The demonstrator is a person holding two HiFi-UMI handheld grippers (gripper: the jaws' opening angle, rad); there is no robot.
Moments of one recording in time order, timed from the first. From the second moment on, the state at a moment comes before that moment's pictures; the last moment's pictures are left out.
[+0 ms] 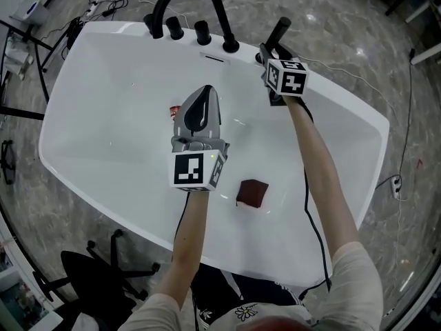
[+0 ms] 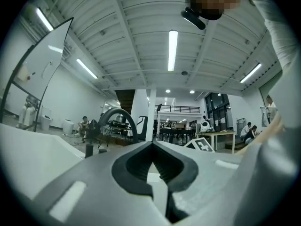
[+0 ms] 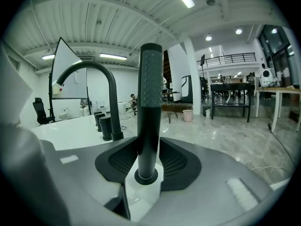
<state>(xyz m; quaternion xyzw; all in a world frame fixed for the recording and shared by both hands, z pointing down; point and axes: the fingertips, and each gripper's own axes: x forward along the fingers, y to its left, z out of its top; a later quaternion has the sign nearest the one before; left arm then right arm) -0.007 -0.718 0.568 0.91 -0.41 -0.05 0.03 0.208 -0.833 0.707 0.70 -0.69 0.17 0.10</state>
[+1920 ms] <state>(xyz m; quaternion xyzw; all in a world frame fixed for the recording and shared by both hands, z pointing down) 0.000 -0.517 0.157 0.90 -0.41 -0.14 -0.03 0.132 -0.492 0.155 0.67 -0.74 -0.09 -0.05</state>
